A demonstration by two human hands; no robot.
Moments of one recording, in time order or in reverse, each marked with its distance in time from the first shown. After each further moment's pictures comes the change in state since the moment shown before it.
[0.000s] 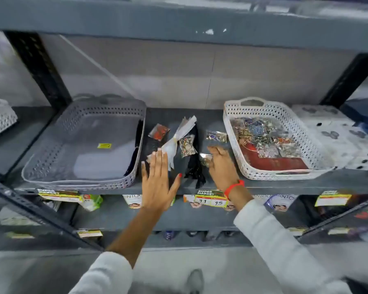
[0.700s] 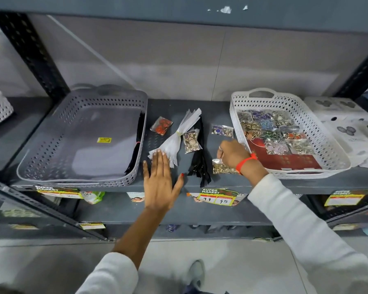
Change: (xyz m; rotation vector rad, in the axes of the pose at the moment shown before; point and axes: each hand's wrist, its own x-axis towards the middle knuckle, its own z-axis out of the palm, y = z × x) left_hand 0.004 -0.003 0.009 0.129 -0.051 -0.081; right_hand 0.043 0.012 -0.021 -0.087 -0.328 0.134
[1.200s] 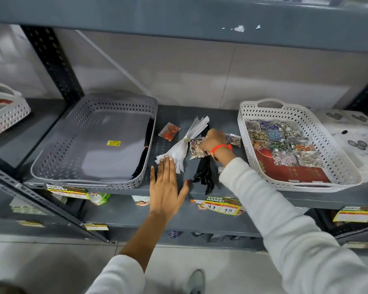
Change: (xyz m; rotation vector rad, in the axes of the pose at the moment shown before) left_hand -0.001 0.000 0.006 -0.011 0.013 -0.029; right_hand 0.056 -0.064 0.003 0.161 0.105 0.065
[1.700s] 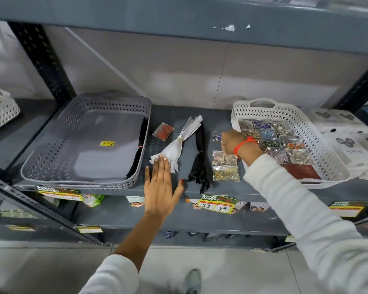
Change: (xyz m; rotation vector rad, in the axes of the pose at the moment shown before) left_hand 0.001 0.000 0.000 0.012 -0.003 0.001; right_hand -0.008 0.051 -0.045 -0.393 -0.109 -0.092
